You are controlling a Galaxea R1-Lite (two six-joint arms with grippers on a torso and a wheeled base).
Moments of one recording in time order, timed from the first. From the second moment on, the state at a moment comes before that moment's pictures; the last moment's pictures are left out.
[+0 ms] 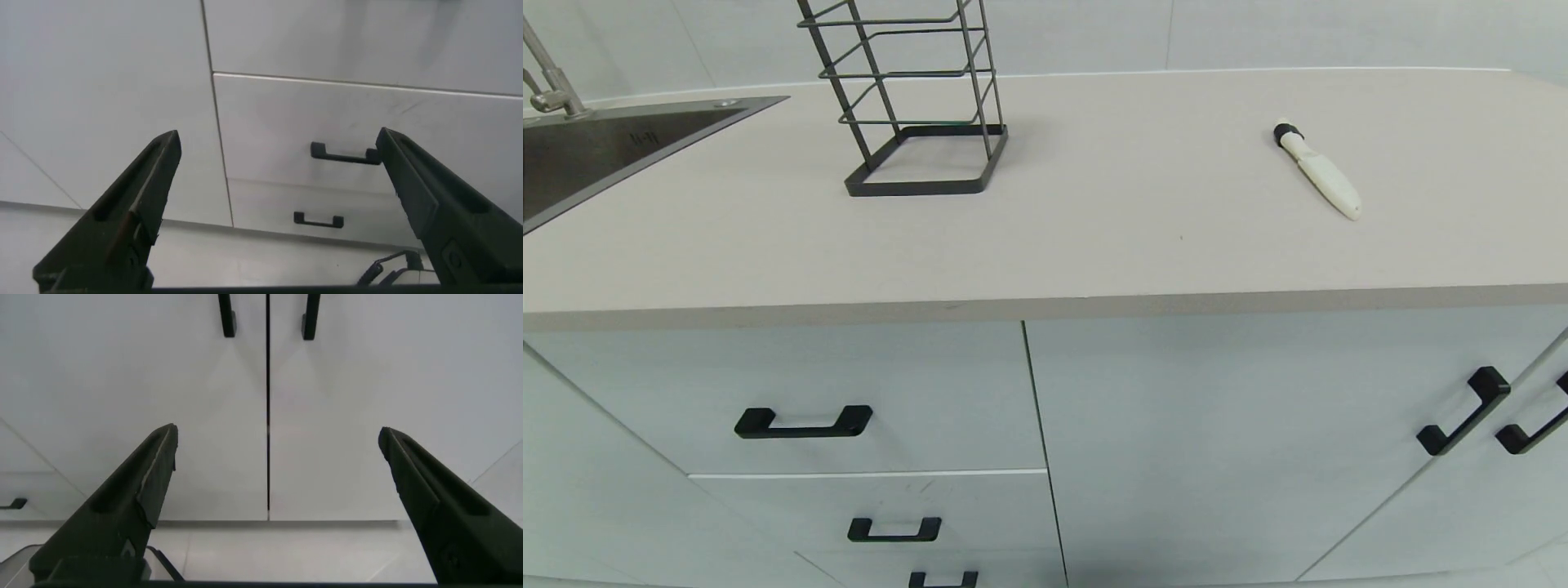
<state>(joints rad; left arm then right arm) 0.00 0.00 0.00 -0.01 0.11 -0.06 0.00 0.00 0.00 0.00 0.01 0.00</state>
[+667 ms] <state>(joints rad) 0.00 0.00 0.00 -0.01 0.11 -0.06 0.00 0.00 0.00 0.00 0.01 0.01</state>
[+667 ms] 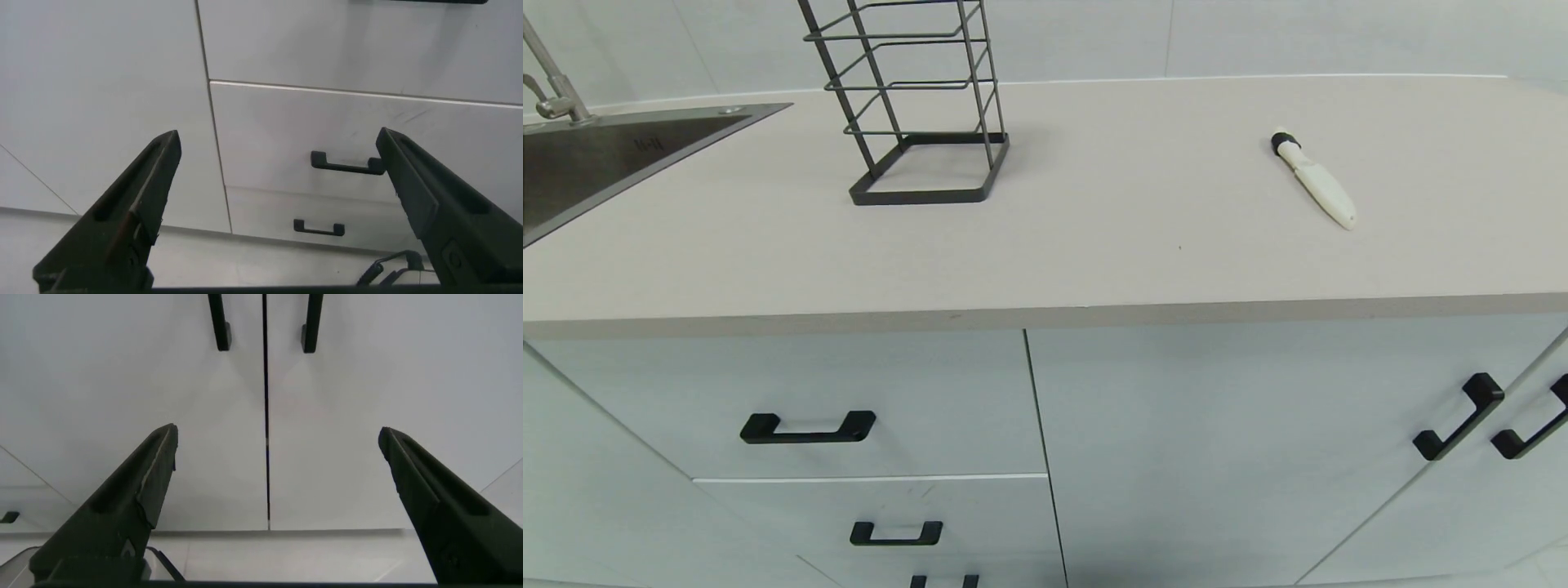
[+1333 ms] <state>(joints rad) 0.00 0.00 0.00 -0.01 0.11 -0.06 0.00 0.00 0.00 0.00 0.01 0.01</state>
